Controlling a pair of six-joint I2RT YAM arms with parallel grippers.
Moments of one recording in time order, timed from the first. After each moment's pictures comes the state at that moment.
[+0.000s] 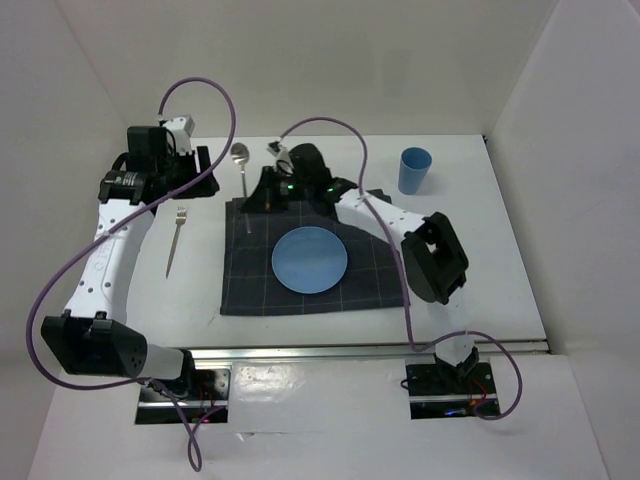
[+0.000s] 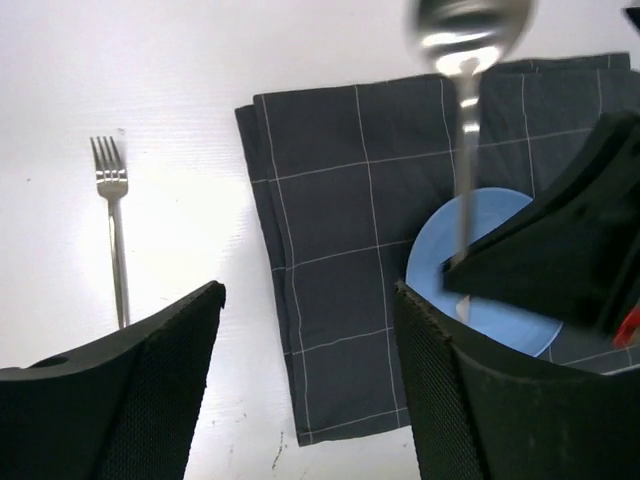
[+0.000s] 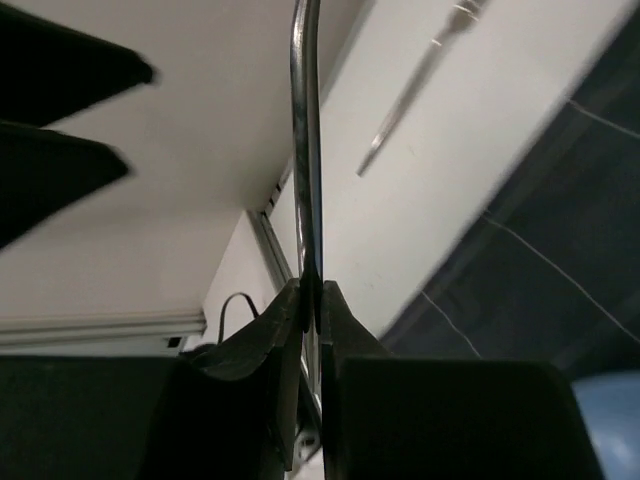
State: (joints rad) left arm -0.02 1.39 1.50 -0.80 0.16 -0.13; right arm 0.74 2.08 1.73 0.02 -0.56 0.79
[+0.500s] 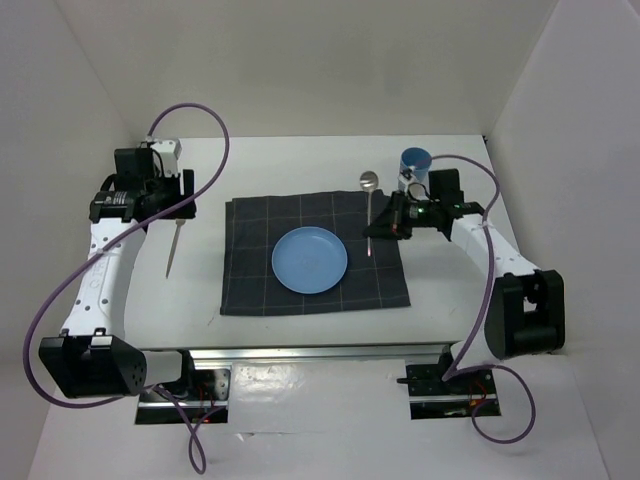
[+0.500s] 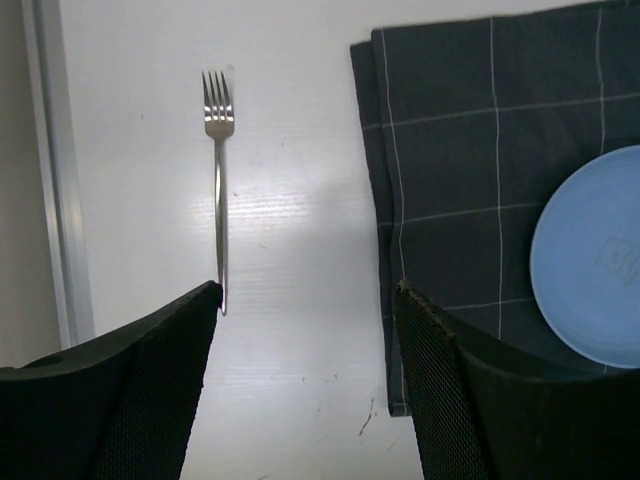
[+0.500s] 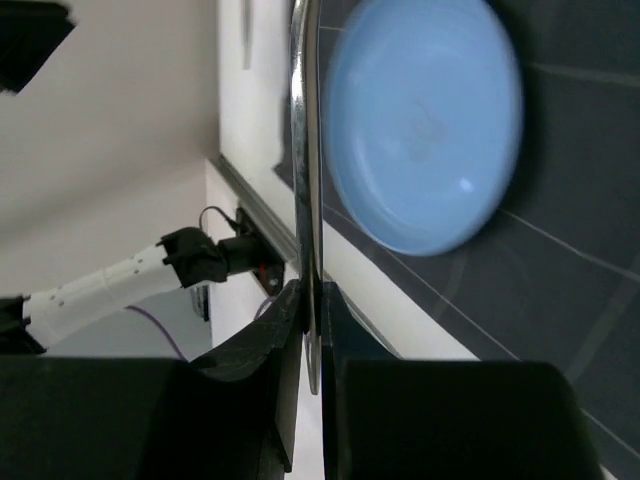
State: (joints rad) left arm 0.07 1.28 1.36 -0.80 0.05 0.05; right arm 0.18 1.47 1.08 -0.38 -0.88 0.55
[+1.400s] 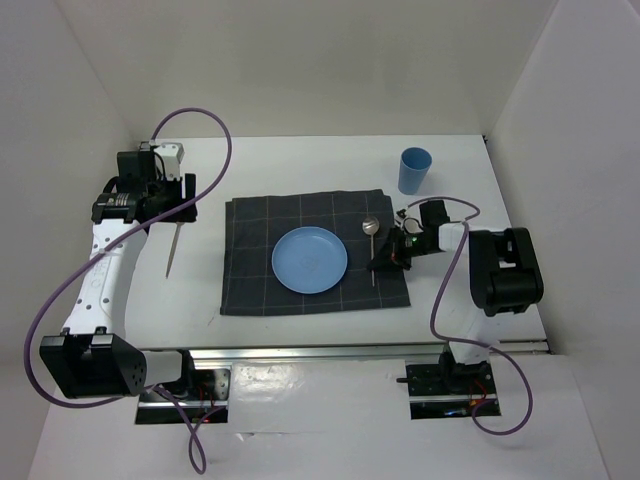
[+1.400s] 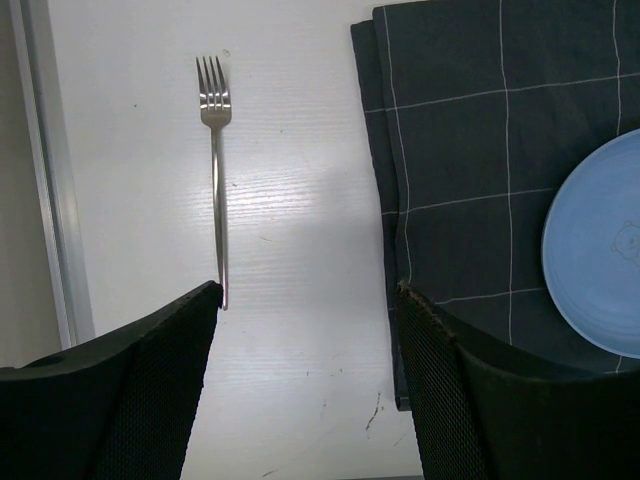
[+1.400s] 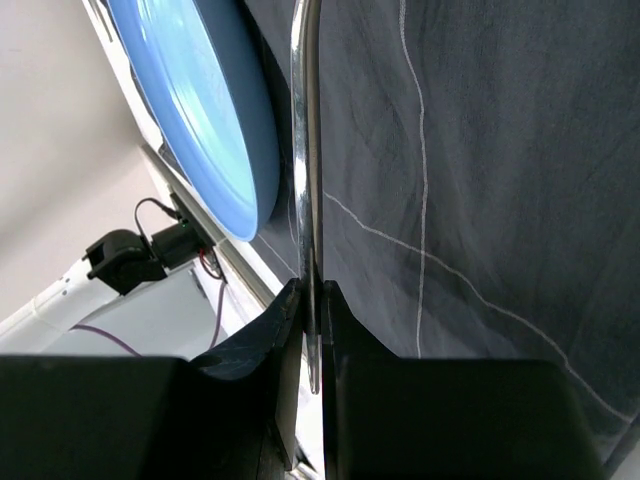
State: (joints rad) left arm 0.08 1.27 1.30 -0.80 0.05 0.07; right arm 0.06 1.75 0.84 -0.29 -0.88 0.41
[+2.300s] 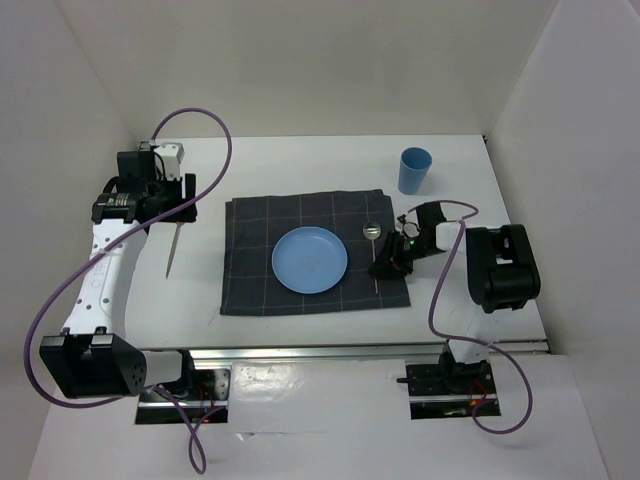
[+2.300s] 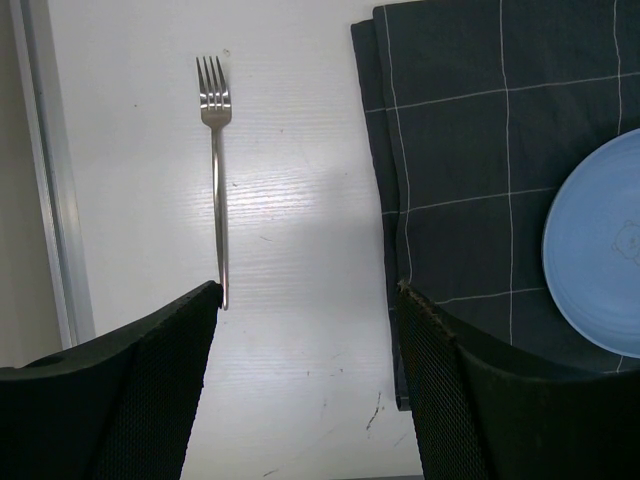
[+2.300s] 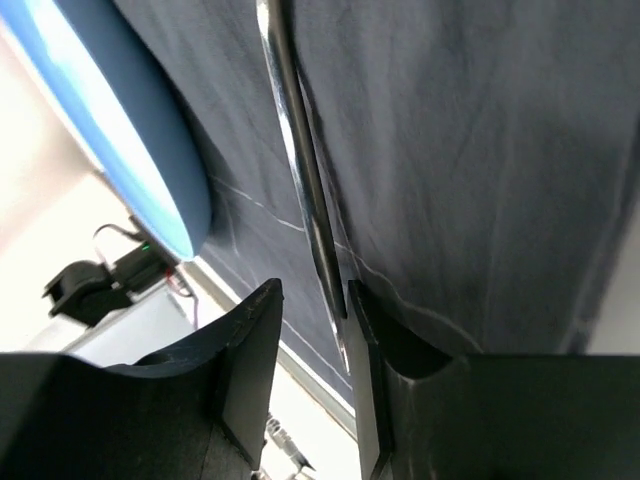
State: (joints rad) left arm 0.08 1.27 1.30 -0.80 0.05 0.07; right arm 0.07 1.79 0.85 -0.33 -0.79 0.41
